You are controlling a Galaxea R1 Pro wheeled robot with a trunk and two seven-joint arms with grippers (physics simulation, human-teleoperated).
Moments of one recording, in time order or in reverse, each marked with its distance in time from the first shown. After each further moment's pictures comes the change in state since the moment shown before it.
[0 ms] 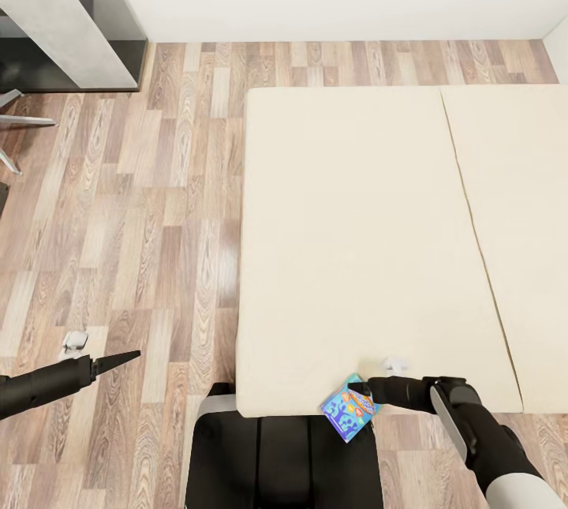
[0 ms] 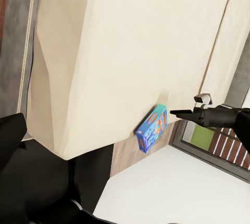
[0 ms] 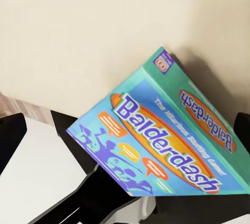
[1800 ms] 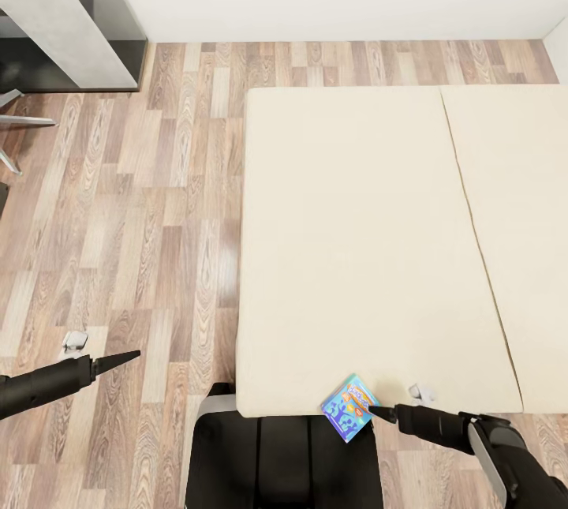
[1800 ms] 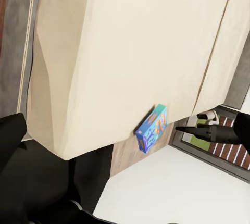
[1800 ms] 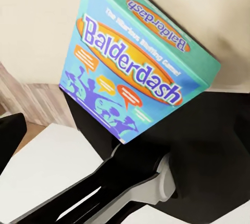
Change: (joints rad) left arm 0.000 0.000 0.000 0.000 0.000 0.000 0.000; right arm 0.127 -0.042 -0.161 -0.003 0.006 -0.036 0.173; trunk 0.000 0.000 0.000
